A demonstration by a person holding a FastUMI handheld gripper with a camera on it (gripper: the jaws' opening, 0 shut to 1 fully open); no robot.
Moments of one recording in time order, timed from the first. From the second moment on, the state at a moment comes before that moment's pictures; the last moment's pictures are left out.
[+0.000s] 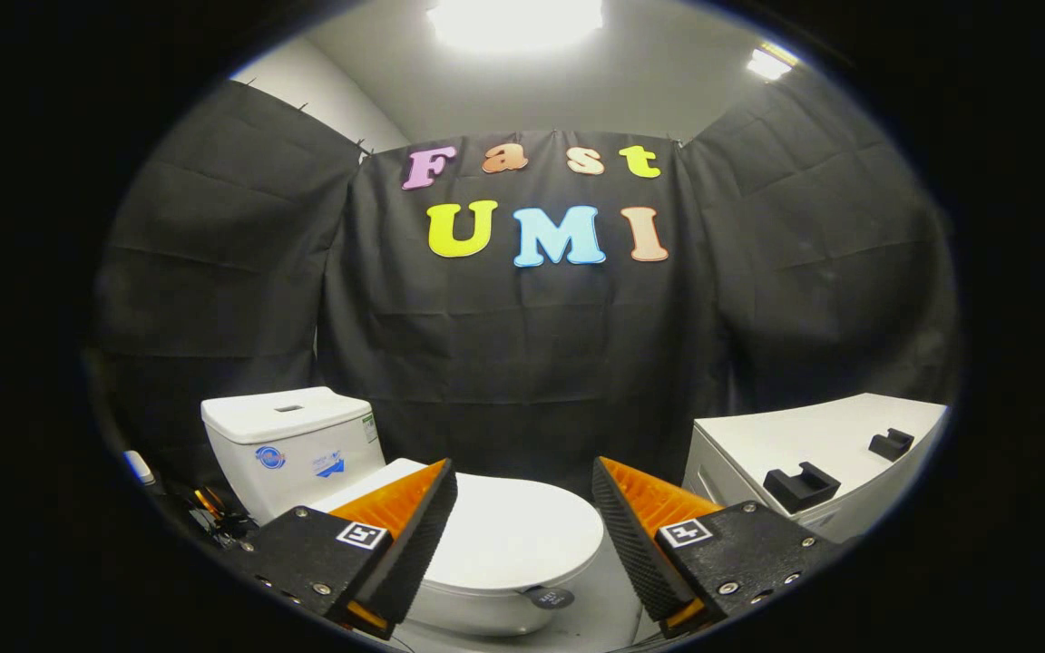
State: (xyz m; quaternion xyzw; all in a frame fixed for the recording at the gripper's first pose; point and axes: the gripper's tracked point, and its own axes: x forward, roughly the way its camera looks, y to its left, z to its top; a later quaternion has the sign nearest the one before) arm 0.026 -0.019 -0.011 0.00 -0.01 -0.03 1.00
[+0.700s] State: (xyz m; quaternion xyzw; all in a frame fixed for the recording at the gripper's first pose) arm 0.043 -0.042 -0.154 0.23 0.13 -0.10 0.96
